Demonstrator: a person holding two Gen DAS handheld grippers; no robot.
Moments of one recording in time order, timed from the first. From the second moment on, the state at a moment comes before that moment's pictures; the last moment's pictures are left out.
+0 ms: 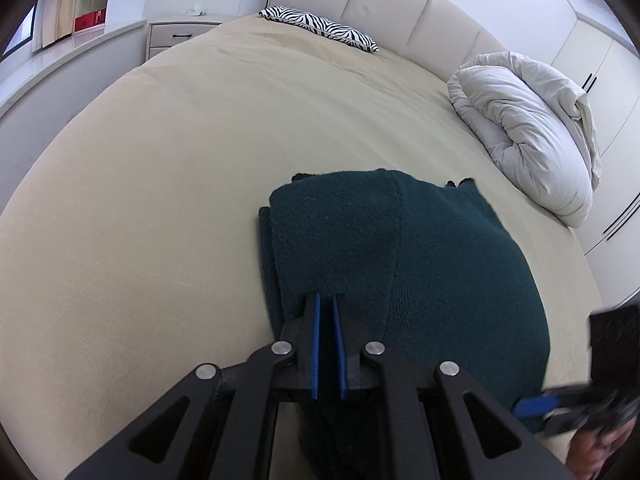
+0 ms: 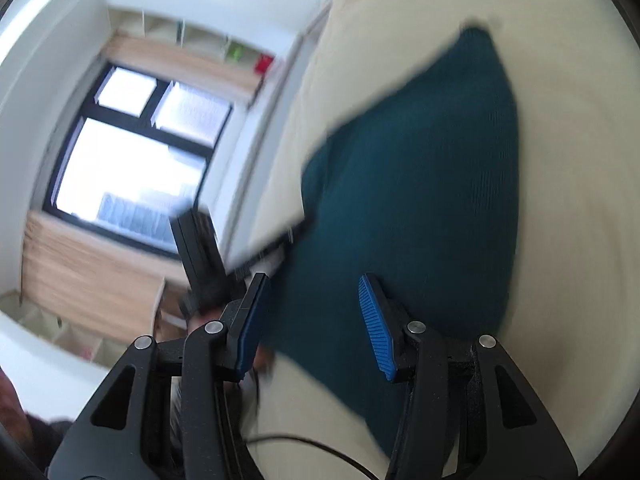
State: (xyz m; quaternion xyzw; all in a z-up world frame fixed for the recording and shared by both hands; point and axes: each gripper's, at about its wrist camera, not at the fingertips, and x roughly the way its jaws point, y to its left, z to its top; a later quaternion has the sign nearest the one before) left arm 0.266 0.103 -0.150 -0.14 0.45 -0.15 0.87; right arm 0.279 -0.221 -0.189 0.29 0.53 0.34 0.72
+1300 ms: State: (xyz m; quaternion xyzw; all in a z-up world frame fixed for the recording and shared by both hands) left arm 0.248 0.050 -0.132 -0.01 0.48 -0.19 0.86; right arm 0.254 -0.227 -0.163 0.34 0.48 0.33 0.73
